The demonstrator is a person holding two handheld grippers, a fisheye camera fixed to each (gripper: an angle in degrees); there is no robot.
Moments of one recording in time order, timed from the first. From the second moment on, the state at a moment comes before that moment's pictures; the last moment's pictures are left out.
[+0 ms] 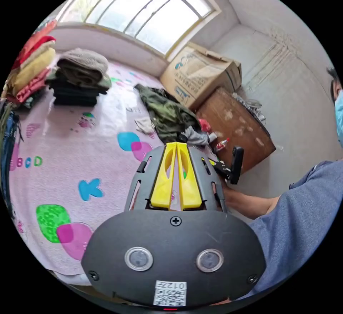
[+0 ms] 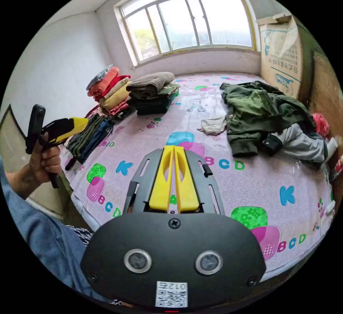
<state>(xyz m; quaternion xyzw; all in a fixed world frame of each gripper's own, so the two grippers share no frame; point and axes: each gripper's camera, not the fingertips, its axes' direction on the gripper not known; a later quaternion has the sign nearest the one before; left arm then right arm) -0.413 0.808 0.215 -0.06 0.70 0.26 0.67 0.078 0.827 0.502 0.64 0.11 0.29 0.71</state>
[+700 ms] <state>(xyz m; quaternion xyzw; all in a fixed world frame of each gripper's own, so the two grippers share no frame) -0.061 0.961 0.163 -0.20 0.61 0.30 0.71 0.514 1.074 0.322 0.60 0.05 0.36 0.71</state>
